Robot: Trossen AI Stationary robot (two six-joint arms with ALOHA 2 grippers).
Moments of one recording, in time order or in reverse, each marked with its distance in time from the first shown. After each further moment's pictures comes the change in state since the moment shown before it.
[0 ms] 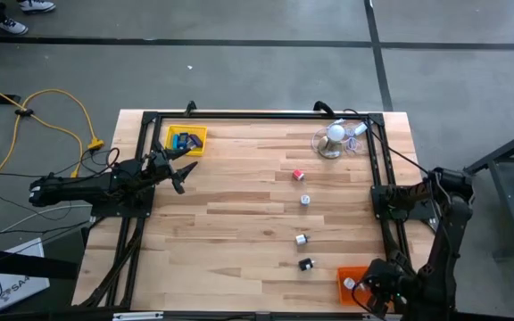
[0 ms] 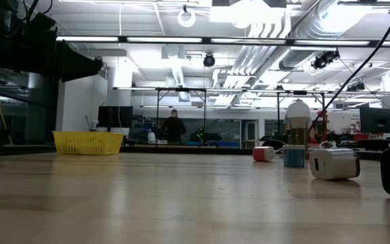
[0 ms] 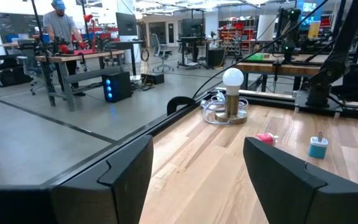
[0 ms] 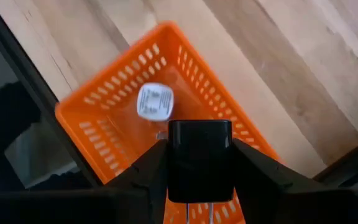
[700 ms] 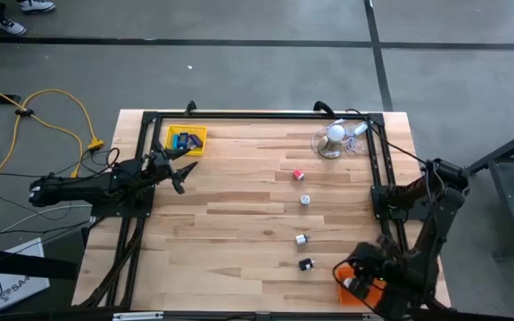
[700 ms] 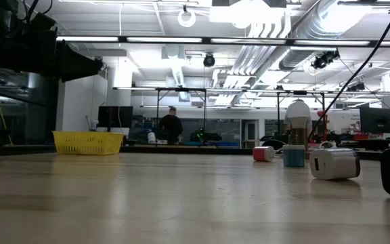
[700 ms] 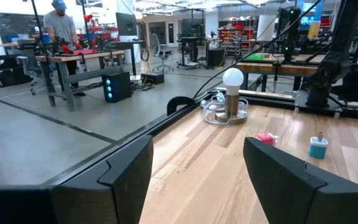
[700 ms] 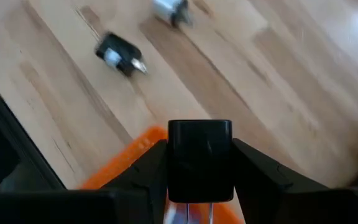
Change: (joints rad) left arm 0.000 0.000 0.000 0.000 0.000 0.000; right arm -0.186 -0.056 0.052 -0.134 0.084 -0.158
